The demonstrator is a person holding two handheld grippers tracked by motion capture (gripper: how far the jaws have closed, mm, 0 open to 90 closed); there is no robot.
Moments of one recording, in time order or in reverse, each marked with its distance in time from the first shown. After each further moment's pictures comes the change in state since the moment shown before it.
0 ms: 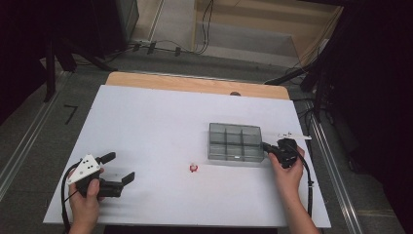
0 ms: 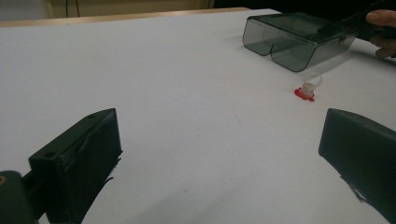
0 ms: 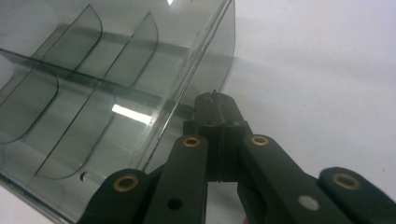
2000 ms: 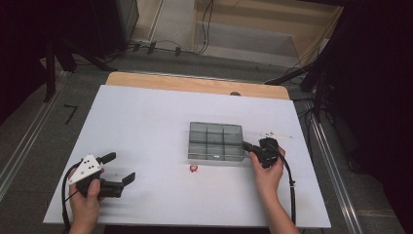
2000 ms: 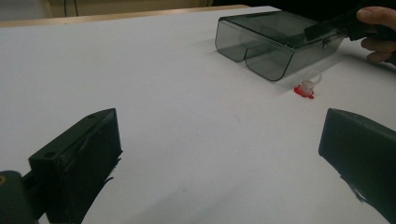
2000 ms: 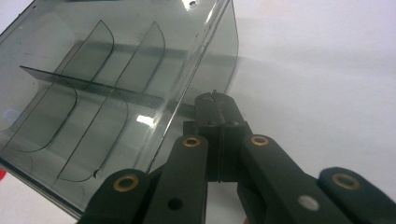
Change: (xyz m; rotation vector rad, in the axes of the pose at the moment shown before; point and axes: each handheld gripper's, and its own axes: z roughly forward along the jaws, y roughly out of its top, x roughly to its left) left arm -0.001 0.000 0.001 0.011 -0.003 0.012; right arm 0.055 0.005 0.024 -0.020 0.071 0.069
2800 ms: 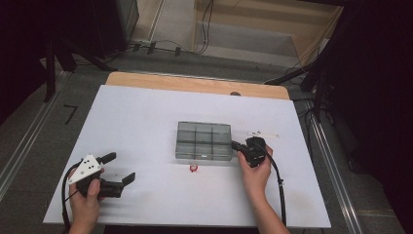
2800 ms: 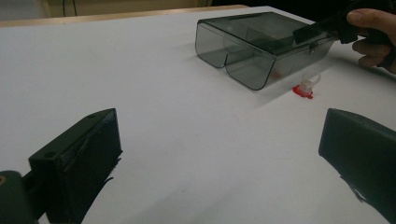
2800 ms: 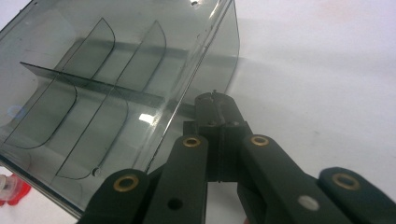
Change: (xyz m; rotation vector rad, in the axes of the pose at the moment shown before) left arm 0.000 0.000 0.000 -0.001 -0.005 -0.001; right arm 0.034 0.003 0.018 0.003 0.007 -0.025
